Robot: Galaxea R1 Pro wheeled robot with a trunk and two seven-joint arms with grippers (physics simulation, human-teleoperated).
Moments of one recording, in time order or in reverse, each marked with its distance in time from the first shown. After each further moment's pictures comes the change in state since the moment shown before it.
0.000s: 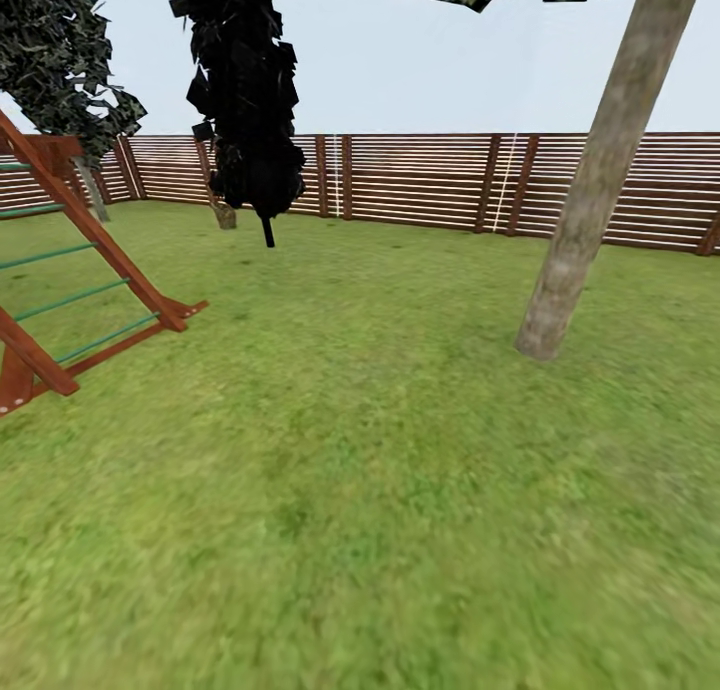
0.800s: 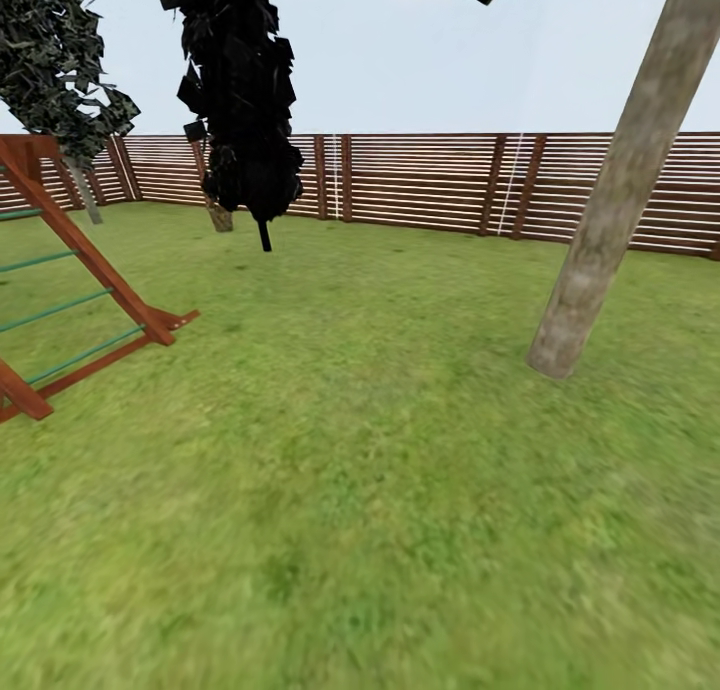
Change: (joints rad) left arm 0.000 -0.001 0.000 0.000 -0.002 0.000 0.000; right arm 0.000 0.000 0.000 0.000 0.000 0.000 0.000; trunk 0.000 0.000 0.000
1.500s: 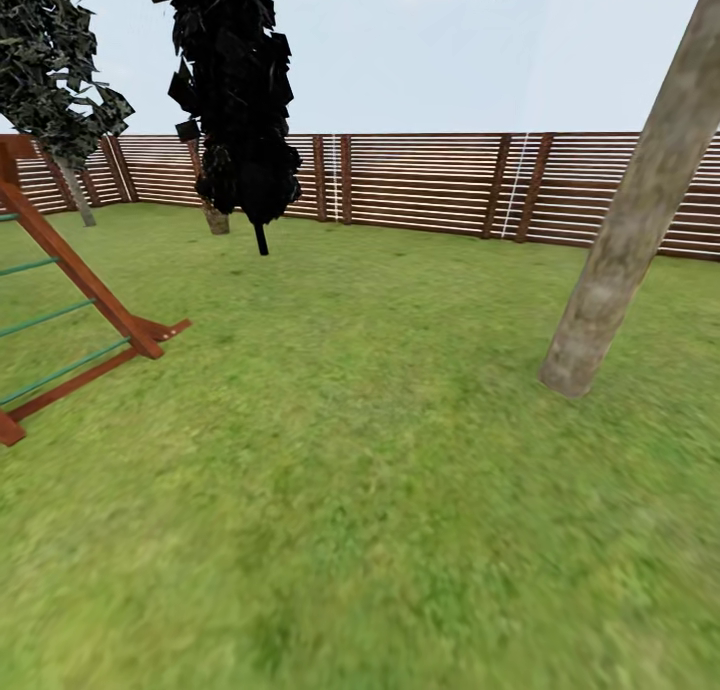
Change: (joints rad) left arm 0.000 0.000 0.000 0.000 0.001 0.000 0.000; right arm 0.000 0.001 -0.001 0.001 -0.001 0.000 0.000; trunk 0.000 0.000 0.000
